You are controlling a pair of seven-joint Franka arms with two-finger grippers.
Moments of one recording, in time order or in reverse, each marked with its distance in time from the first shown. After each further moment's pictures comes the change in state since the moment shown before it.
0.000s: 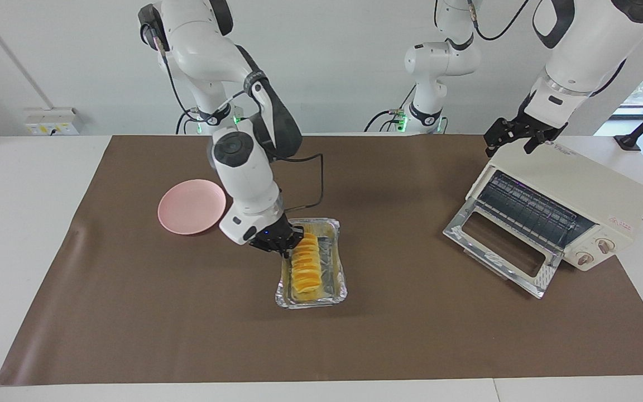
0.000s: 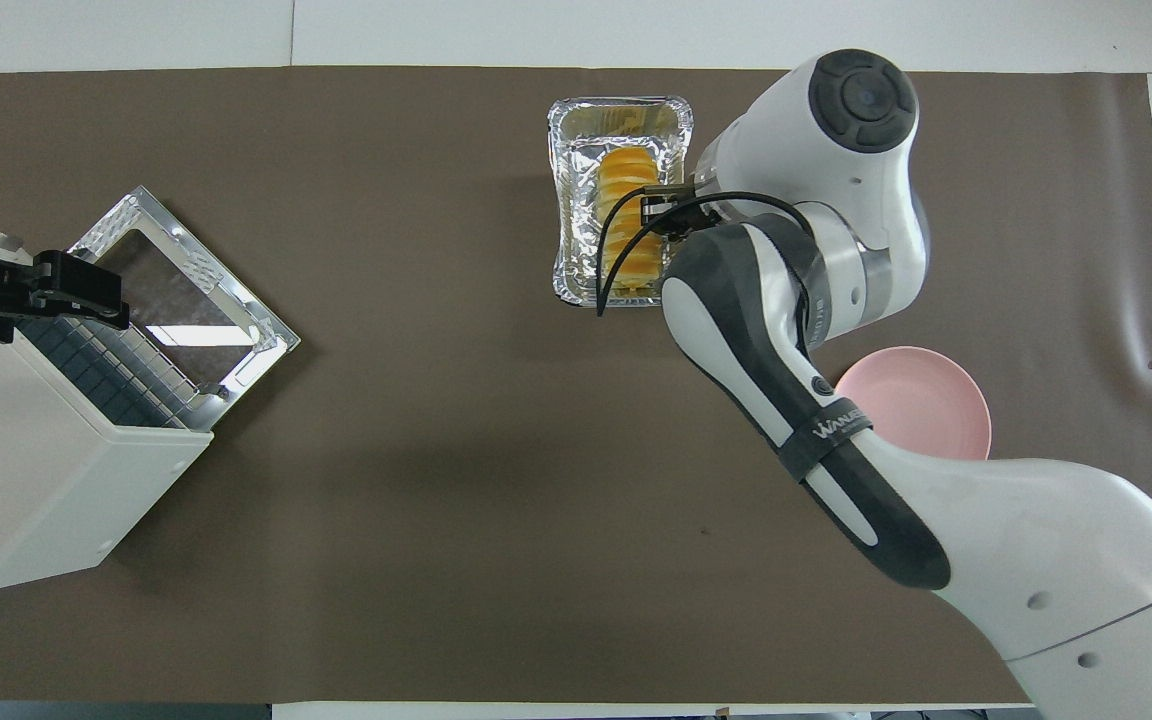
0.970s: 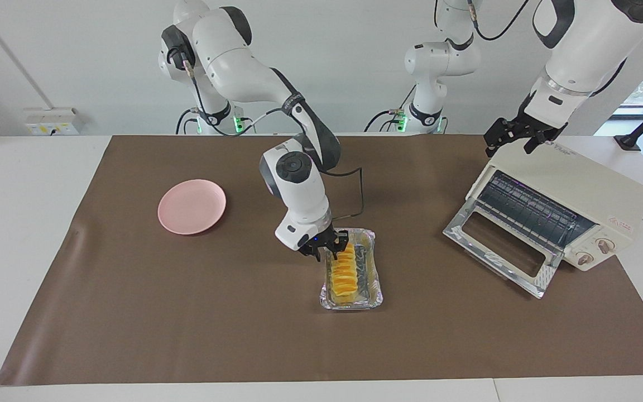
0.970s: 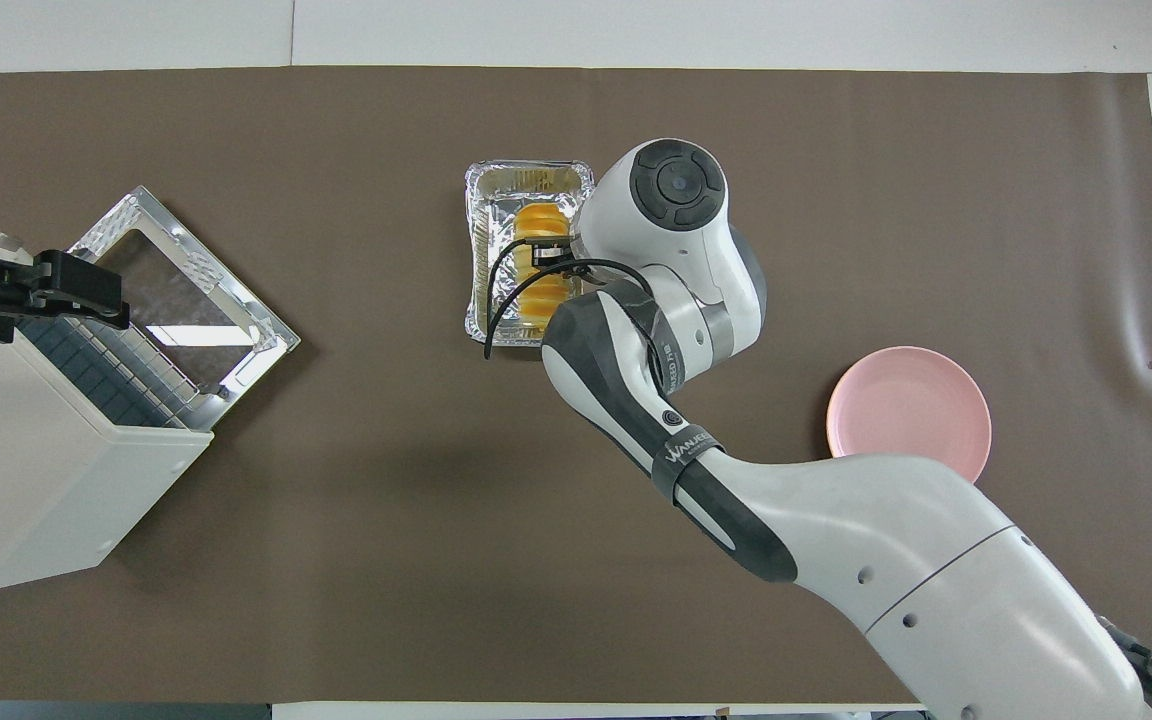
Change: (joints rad) left arm 0.000 0.000 0.000 0.000 0.000 0.000 0.000; right arm 0.077 0.052 -0.004 0.016 0.000 0.027 0.093
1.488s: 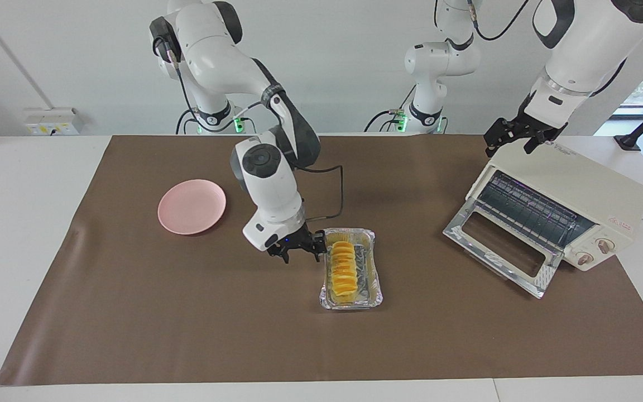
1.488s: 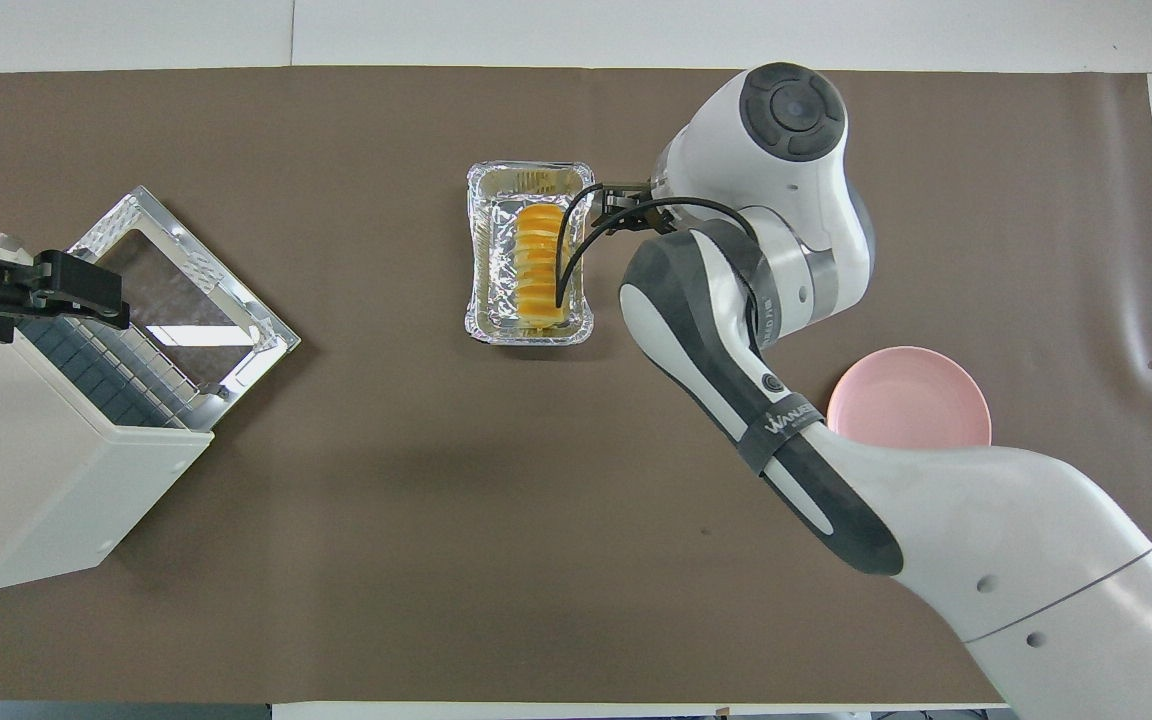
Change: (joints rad) left arm 0.000 0.000 0.000 0.000 0.000 0.000 0.000; right arm -0.109 -0.103 -0.018 0.029 -0.008 -0.146 -0.063
